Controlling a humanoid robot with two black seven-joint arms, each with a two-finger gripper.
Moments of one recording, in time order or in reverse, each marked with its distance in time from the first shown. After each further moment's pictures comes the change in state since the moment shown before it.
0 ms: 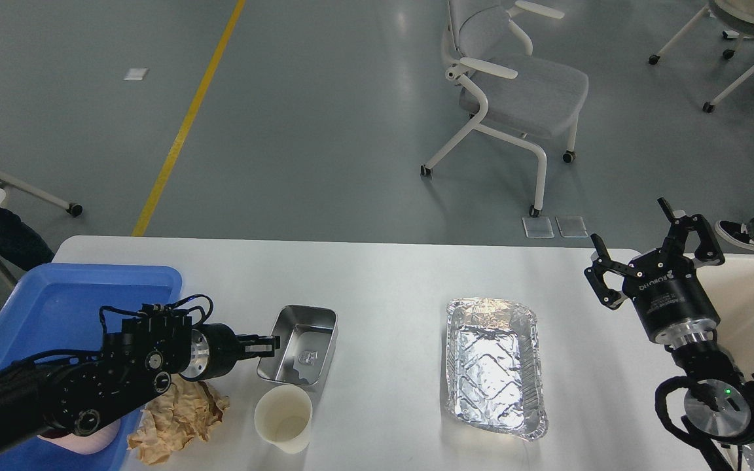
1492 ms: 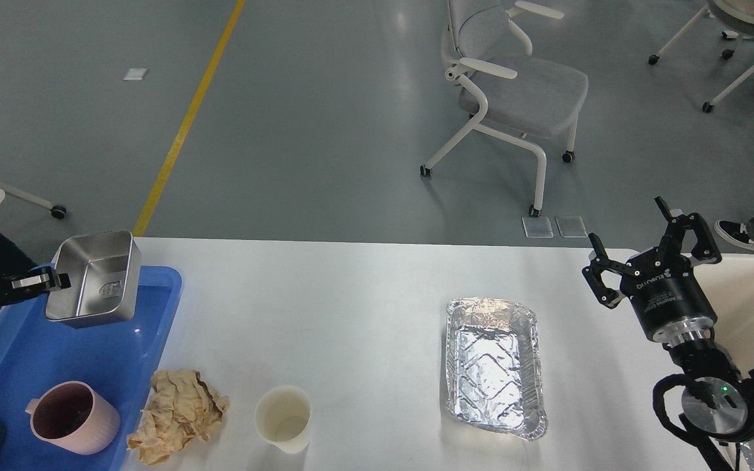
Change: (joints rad) left arm 0.008 0.666 -0.119 -0.171 -0.256 -0.111 -0.059; right arm 0.011 -0.001 -0.008 -0.009 0.000 -0.004 0.000
